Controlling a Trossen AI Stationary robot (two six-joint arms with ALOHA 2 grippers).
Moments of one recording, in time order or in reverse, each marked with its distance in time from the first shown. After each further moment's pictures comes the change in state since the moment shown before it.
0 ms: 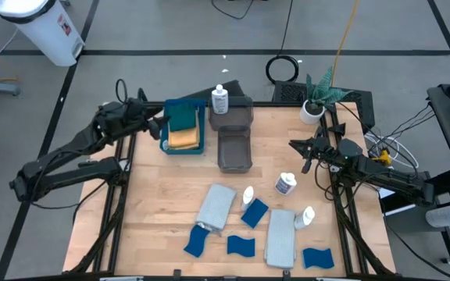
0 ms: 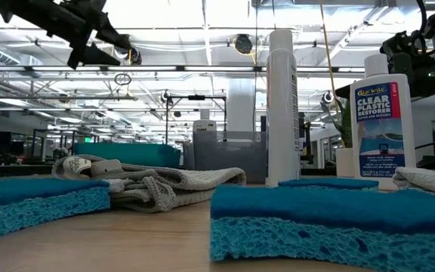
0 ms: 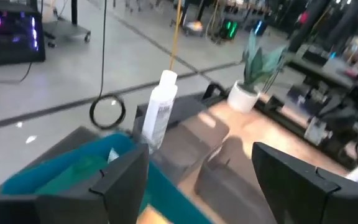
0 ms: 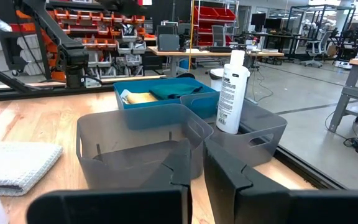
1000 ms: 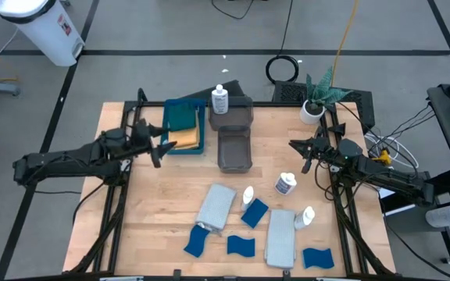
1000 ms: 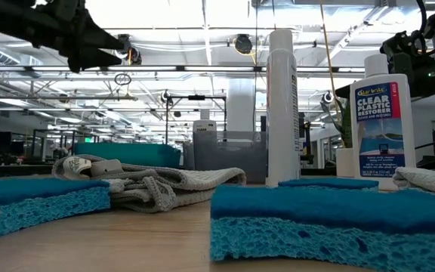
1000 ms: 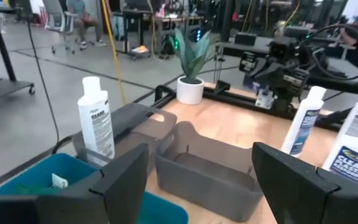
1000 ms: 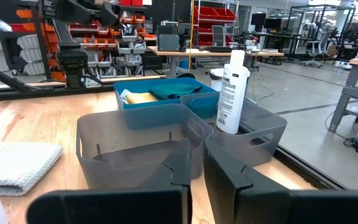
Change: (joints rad) left arm -0.409 -0.164 -0.270 0.252 -0.188 0.195; right arm 0.000 0.000 0.000 0.000 0.000 0.000
